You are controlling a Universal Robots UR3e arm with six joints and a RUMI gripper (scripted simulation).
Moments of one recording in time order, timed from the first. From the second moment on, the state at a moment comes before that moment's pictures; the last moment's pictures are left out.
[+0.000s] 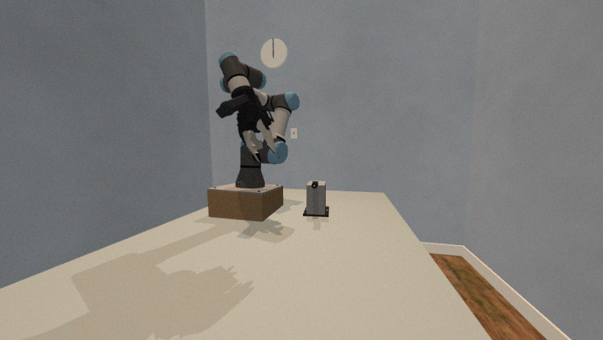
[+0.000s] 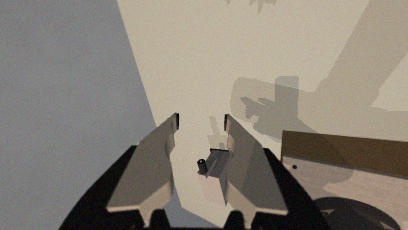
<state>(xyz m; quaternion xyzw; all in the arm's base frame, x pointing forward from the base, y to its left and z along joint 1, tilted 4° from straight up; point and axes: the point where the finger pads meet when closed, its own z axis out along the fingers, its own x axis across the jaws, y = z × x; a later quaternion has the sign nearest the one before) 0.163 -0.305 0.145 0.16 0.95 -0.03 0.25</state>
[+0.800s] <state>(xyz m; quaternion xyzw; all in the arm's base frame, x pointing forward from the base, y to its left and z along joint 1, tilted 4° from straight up) 0.224 -0.258 0.138 0.10 0.97 0.12 0.20</state>
